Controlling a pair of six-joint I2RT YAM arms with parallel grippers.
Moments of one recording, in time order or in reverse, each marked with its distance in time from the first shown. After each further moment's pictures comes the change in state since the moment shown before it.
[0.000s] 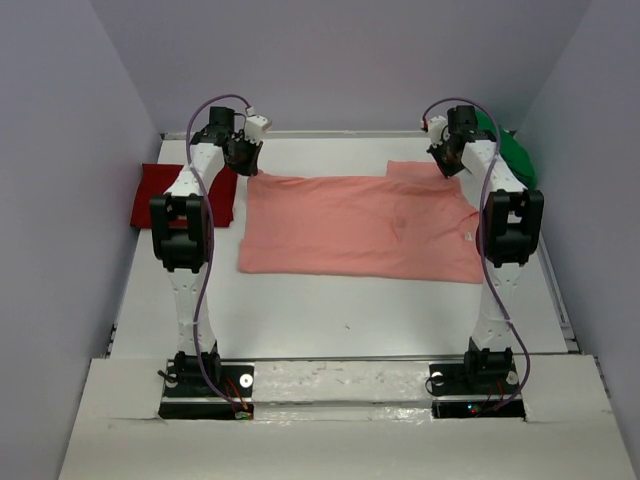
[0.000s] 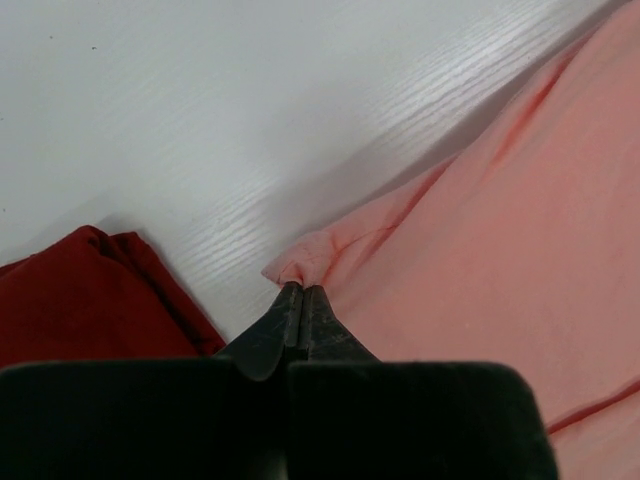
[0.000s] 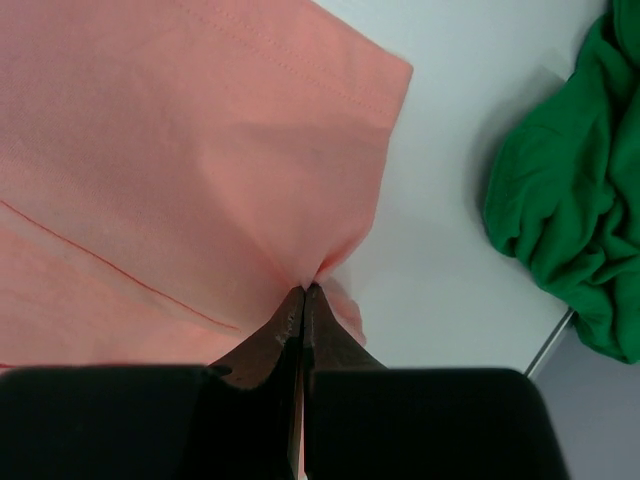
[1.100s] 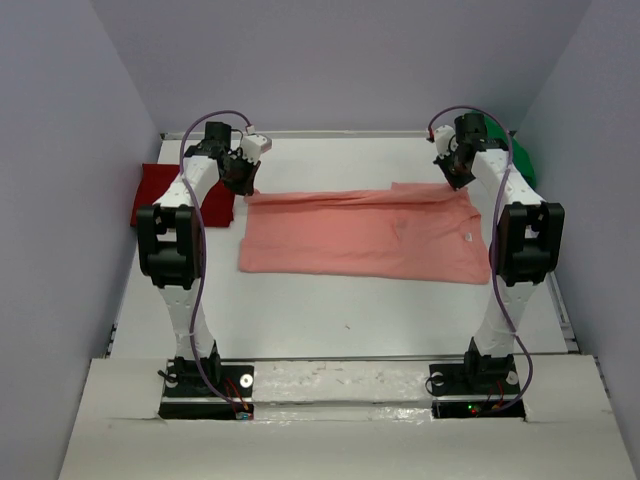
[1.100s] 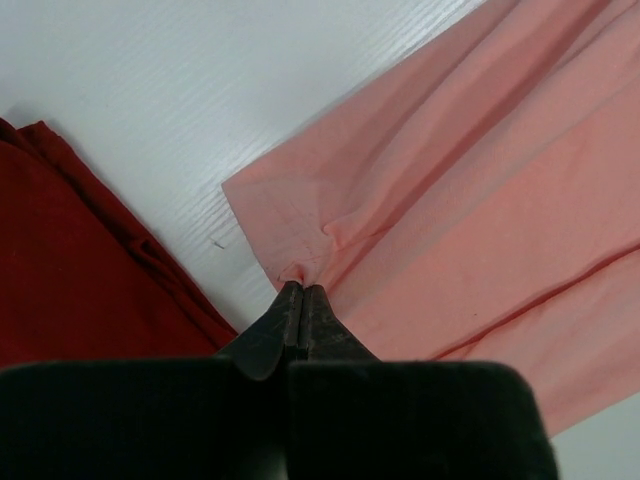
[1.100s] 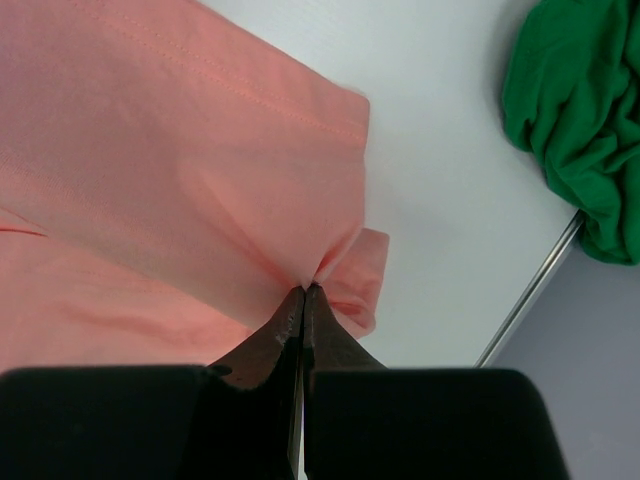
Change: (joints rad) left arm 0.000 -0.200 -0.280 -0.028 0.002 0.093; right arm 0.000 -0.253 -0.270 -0.015 0.016 -0.009
